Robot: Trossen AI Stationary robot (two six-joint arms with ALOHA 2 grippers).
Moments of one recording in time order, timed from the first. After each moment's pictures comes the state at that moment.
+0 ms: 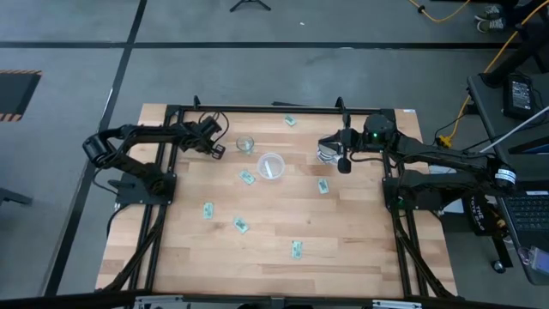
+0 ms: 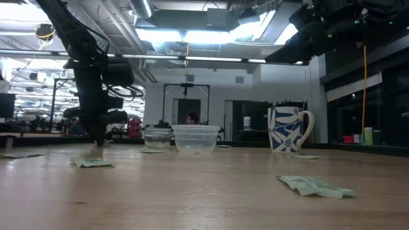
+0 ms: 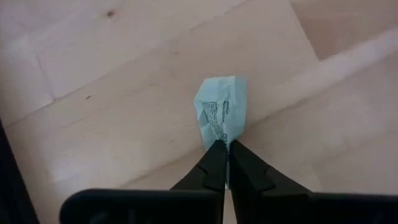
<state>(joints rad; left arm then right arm) 0.71 1.38 0.54 -0.42 -0.23 -0.39 -0.45 0.95 0.54 0.11 -0.26 -0.31</state>
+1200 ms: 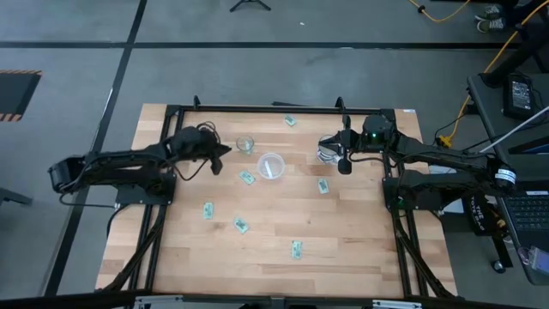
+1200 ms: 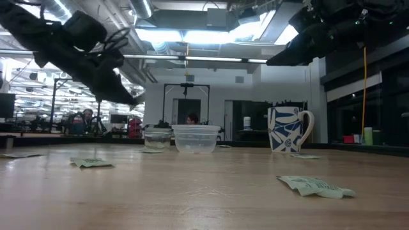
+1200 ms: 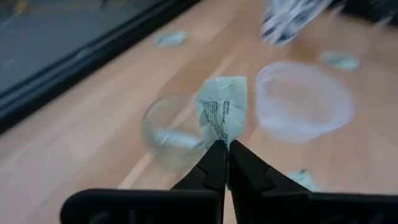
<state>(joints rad) 0.52 0.89 0.25 0.20 0.10 -0.09 -0.45 0.95 0.54 0.07 -0.26 -0.32</state>
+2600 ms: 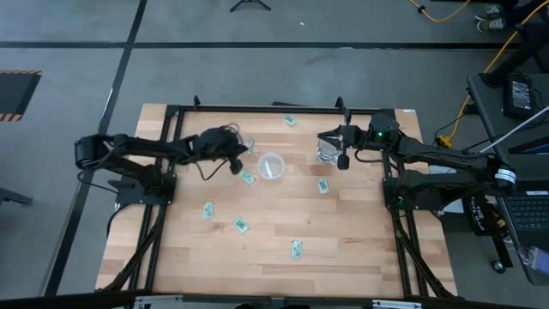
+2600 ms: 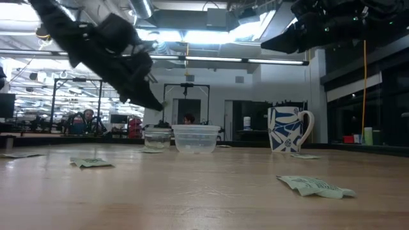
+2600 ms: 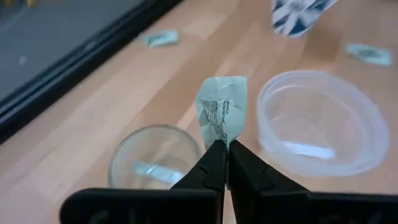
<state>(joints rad) 0.39 1.29 0.49 0.20 -0.09 -0.12 -0.45 0.95 0.54 0.27 -0.26 -0.33</state>
